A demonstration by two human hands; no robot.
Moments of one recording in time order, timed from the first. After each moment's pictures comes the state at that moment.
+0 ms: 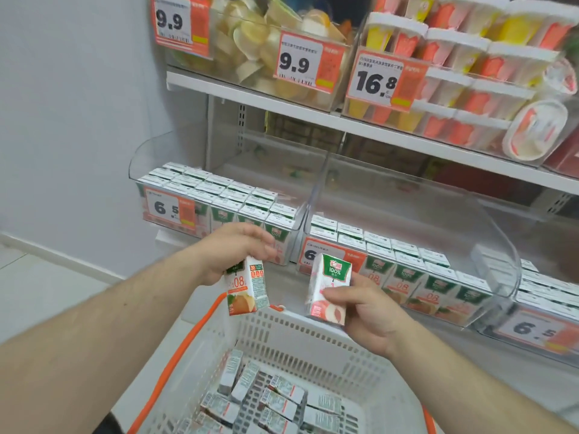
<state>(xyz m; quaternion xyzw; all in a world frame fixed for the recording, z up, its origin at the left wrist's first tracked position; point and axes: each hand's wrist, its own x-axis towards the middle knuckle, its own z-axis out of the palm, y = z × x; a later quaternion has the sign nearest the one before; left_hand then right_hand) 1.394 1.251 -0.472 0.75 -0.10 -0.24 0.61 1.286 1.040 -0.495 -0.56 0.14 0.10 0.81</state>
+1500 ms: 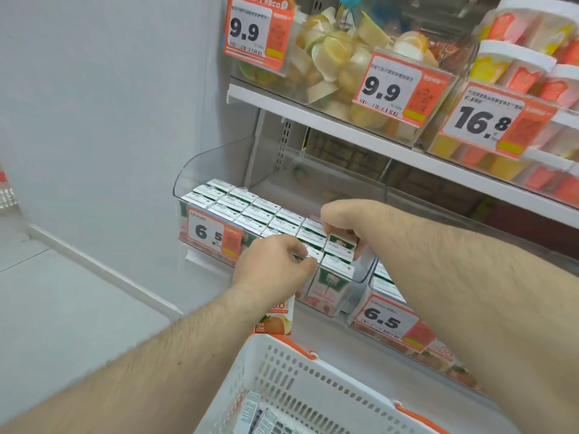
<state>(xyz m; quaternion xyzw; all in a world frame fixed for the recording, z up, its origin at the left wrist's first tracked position) 1.439 1.259 -0.481 0.89 -0.09 0.04 0.44 1.502 1.126 -0.400 -0.94 0.22 0.19 0.18</state>
